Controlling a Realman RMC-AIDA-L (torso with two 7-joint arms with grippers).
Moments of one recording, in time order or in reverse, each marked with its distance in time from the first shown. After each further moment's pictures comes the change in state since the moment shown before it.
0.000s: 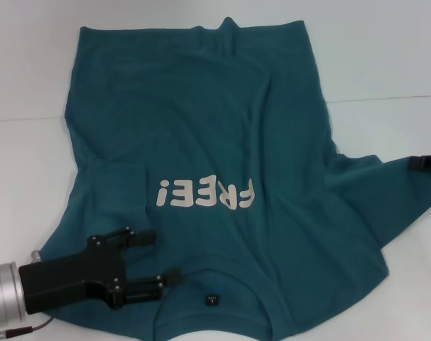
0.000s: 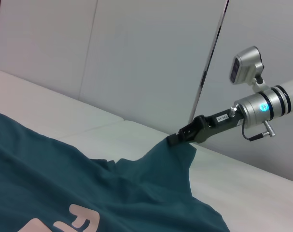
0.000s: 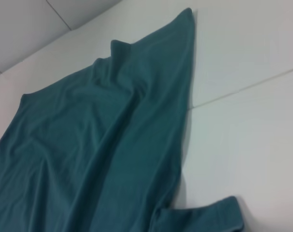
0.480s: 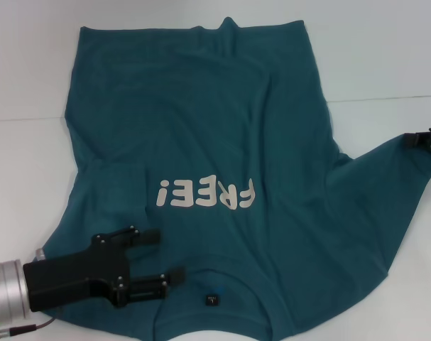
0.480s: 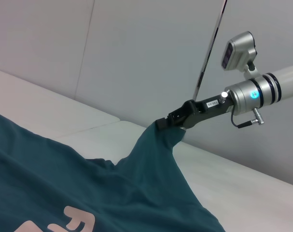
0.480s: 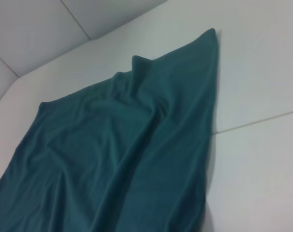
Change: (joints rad) left arm -0.011 -0.001 0.005 -0.004 0.000 0.000 -0.012; right arm 0.051 -0.016 -0.001 -0.014 0.001 -0.013 0.001
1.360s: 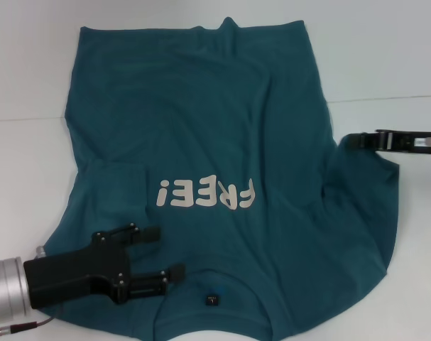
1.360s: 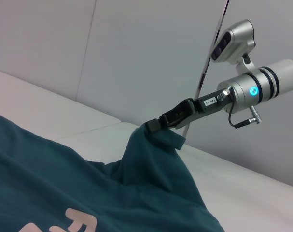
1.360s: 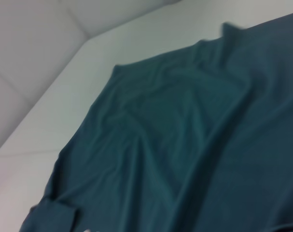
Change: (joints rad) left arm -0.007 0.000 -0.006 -0.003 0.001 -0.002 -0.004; right arm 0.073 0.035 -0.048 0.000 -0.007 -0.104 -0.053
